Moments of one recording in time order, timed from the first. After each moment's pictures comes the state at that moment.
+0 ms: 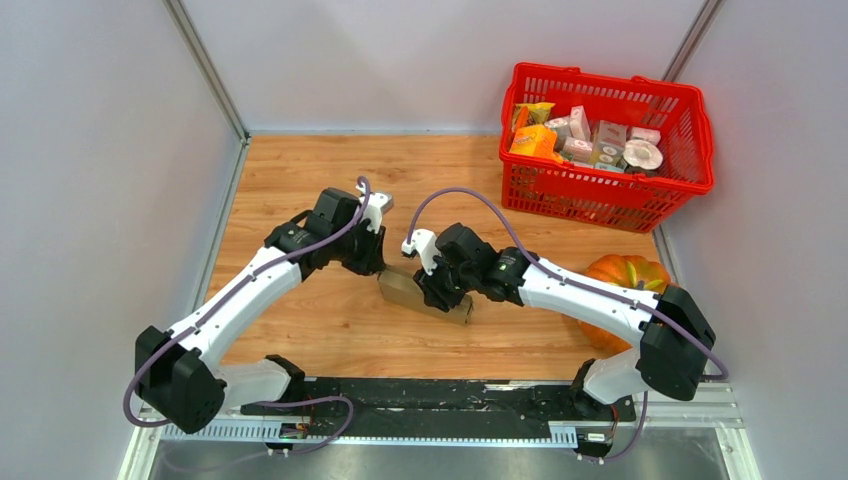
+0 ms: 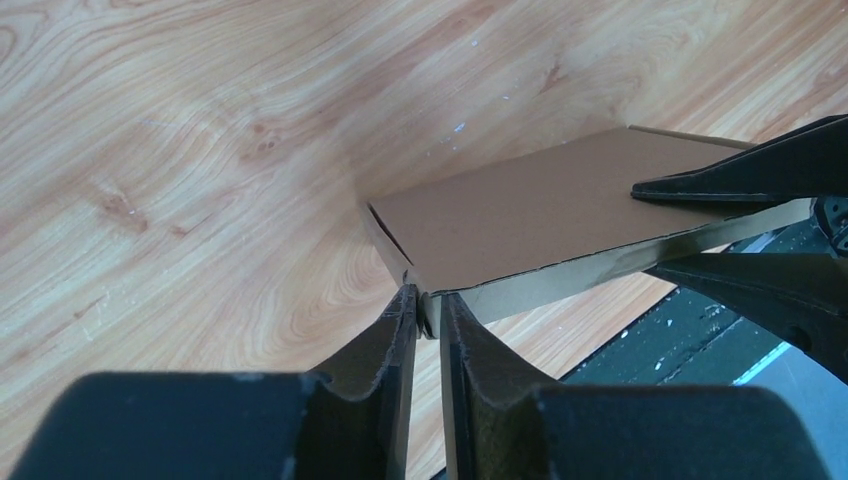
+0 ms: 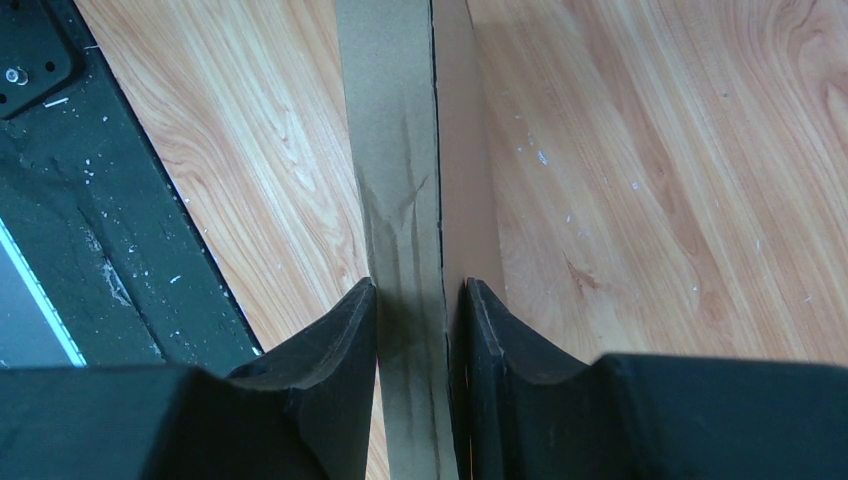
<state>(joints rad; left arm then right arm) -0.53 1.21 1.02 -0.69 0.25 -0.10 0.97 1.43 1.04 -0.44 -0.18 -0.03</state>
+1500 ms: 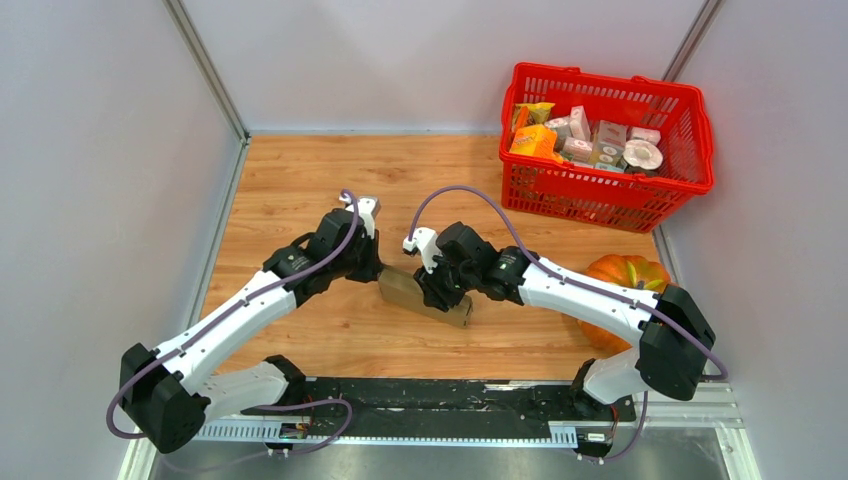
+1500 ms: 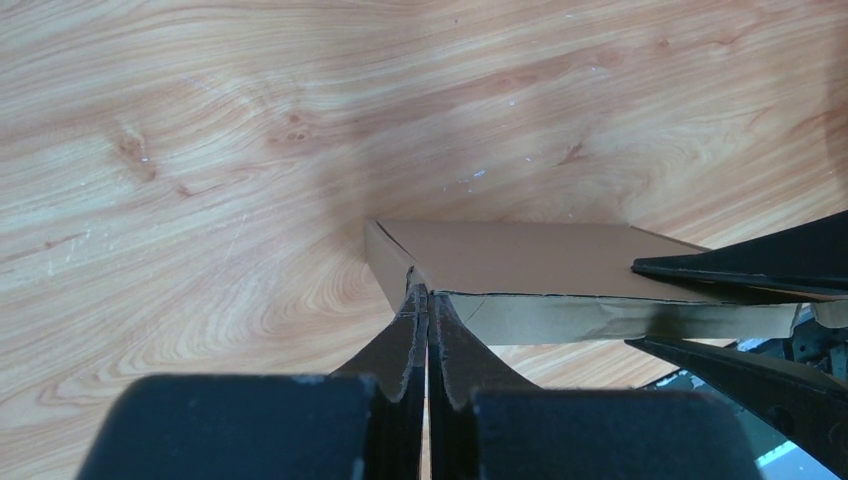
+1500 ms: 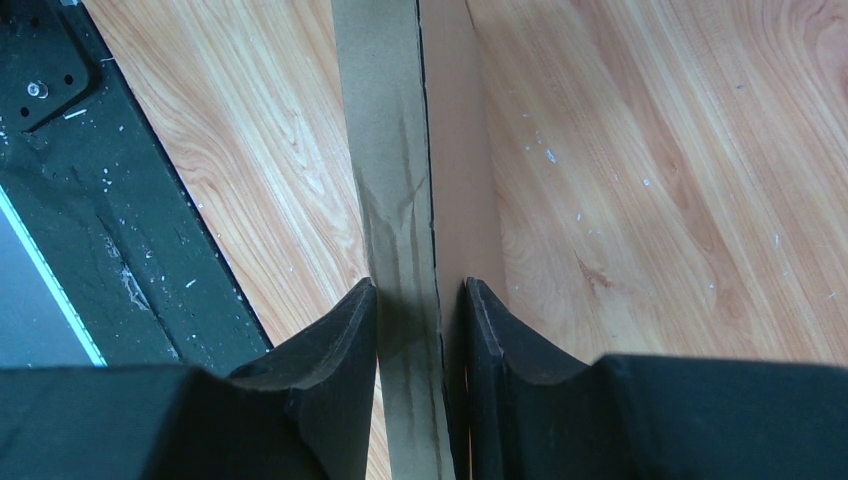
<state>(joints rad) -0.65 1.09 0.90 -0.57 -0.03 -0.42 0.96 1.43 1.04 -0.44 -0.20 0.01</state>
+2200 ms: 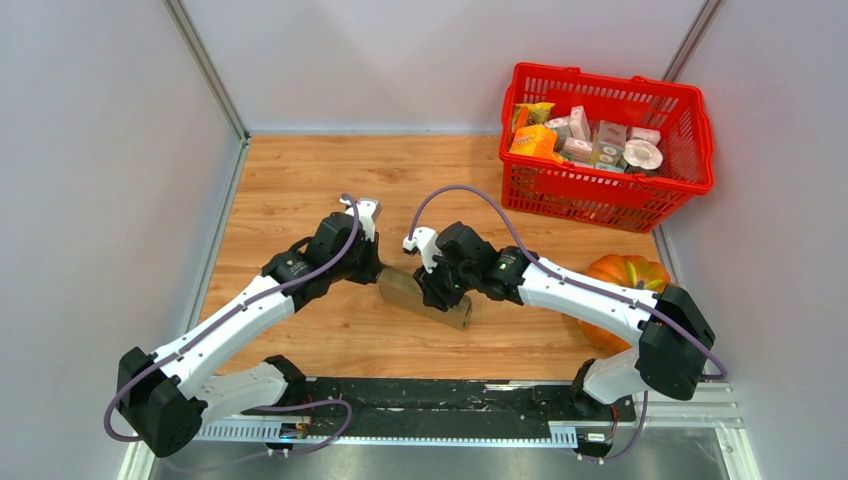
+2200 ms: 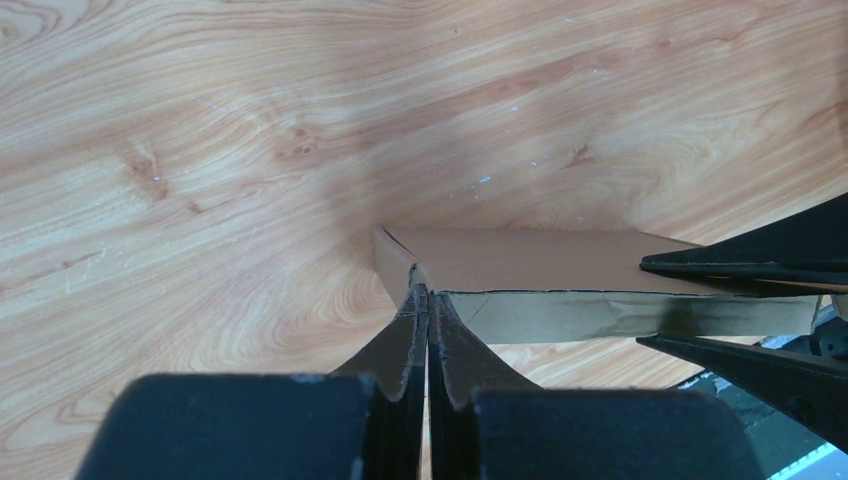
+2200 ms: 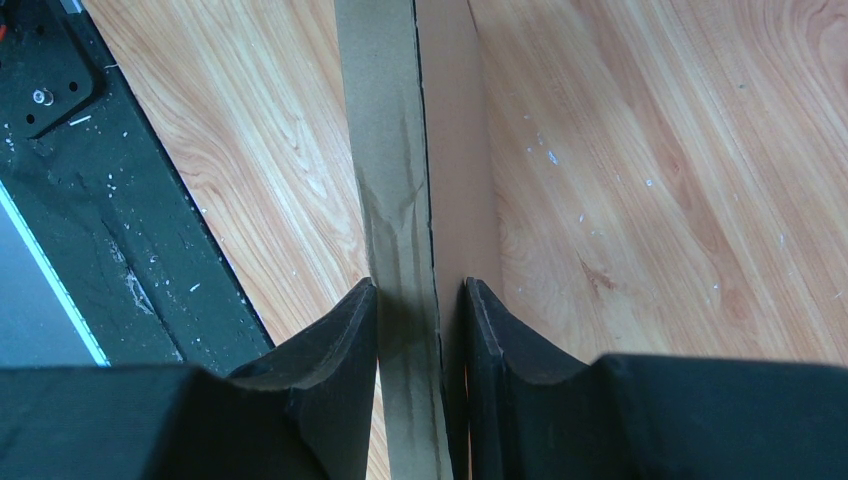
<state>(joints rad) -0.67 1.05 0.85 -0.53 -0.05 -0.37 0.96 1.43 1.04 -0.43 -0.20 0.02</state>
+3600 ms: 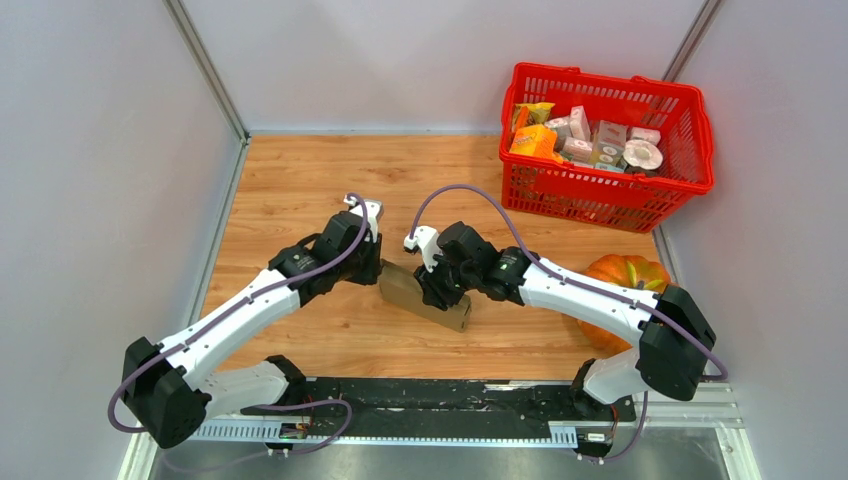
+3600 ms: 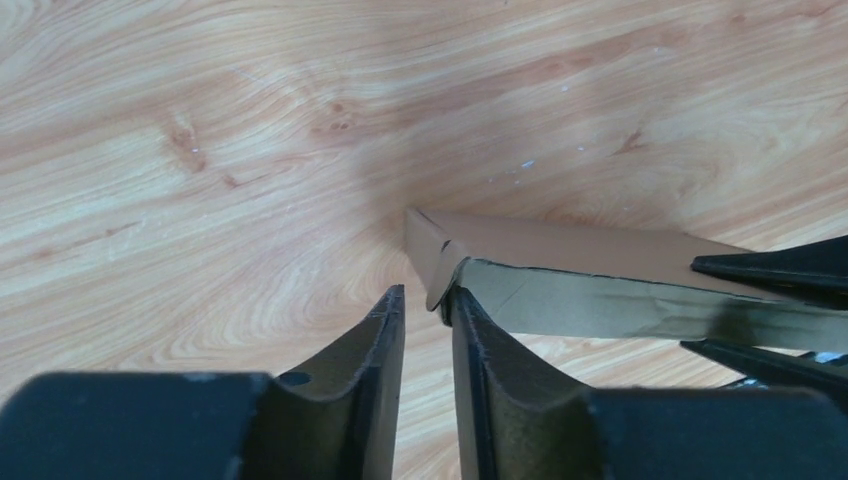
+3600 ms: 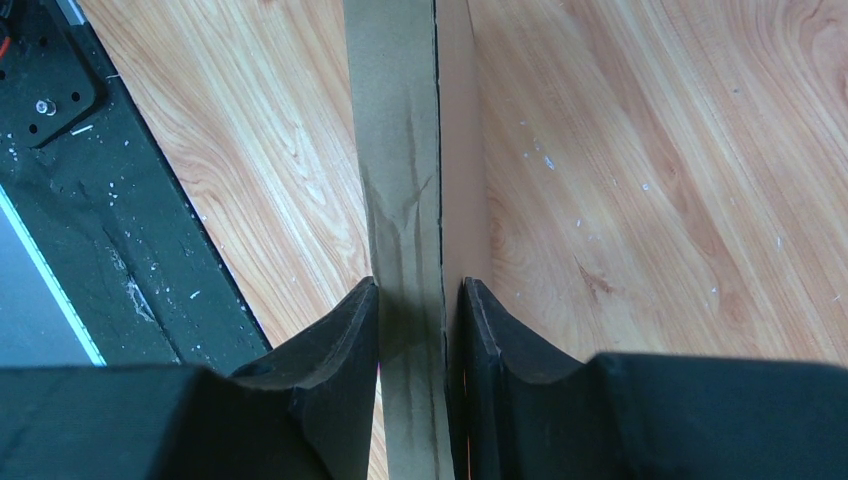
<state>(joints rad) -0.68 1.11 0.89 -0.59 -0.12 -0.37 0.95 1.43 1.03 -0.41 -0.19 0.03</state>
